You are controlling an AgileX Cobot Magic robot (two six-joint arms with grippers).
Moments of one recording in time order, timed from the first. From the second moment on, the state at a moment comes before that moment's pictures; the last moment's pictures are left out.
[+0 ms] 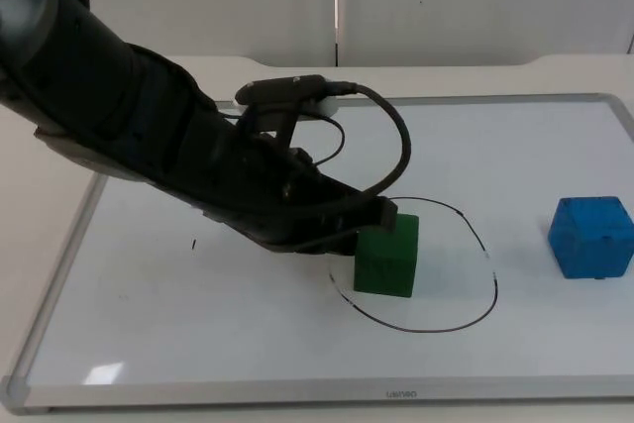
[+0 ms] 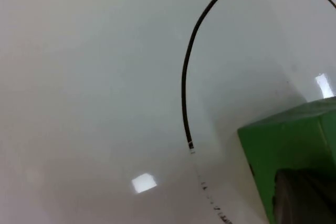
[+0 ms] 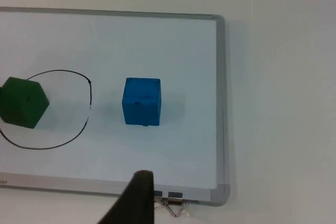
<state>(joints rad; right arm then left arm) 0.03 0.00 -0.52 0.02 1.08 -0.03 -0.53 2.03 -0.96 -1.73 0.29 1.49</state>
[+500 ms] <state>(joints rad) 0.03 0.00 -0.52 0.02 1.08 -0.03 -0.49 1.94 -0.96 -1.70 0.27 1.48</state>
